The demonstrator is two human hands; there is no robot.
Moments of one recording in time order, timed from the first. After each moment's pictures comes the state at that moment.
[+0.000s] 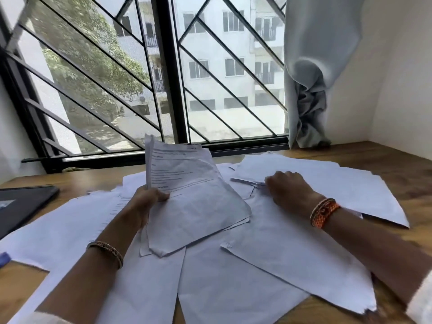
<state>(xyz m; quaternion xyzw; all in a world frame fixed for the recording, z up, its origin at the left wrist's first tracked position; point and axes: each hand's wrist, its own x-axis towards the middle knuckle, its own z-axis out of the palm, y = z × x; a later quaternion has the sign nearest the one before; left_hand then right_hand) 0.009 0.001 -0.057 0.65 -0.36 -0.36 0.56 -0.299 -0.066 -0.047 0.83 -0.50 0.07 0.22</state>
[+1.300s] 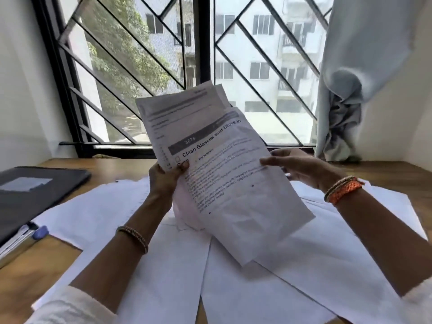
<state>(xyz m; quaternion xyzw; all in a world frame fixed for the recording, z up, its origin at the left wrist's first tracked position) 0.003 0.008 -0.035 0.46 -0.35 -0.27 0.77 -0.266 -0.096 0.016 0.74 -0.37 0.27 -0.49</state>
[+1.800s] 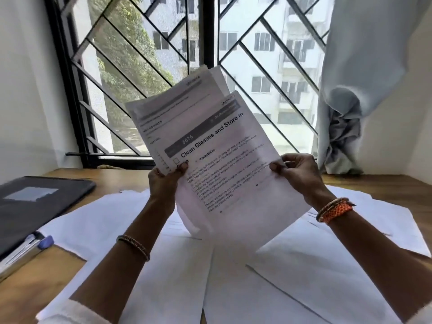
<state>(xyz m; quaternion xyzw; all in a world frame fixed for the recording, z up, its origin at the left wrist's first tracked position) 0.002 0.014 -0.016 0.39 -0.36 -0.26 0.81 -0.253 -0.087 0.006 0.68 -0.36 0.54 -0.34</state>
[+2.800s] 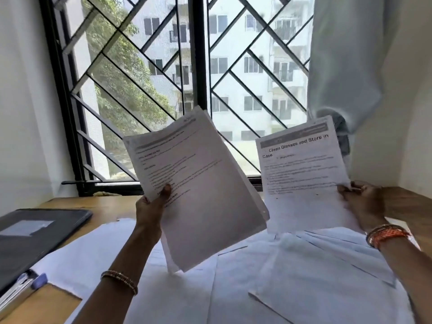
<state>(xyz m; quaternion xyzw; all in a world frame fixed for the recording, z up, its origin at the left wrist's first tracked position) 0.024 0.019 -0.013 0.44 -0.32 -0.26 0.80 -0.374 -0.144 -0.023 0.50 -0.49 0.66 -0.26</state>
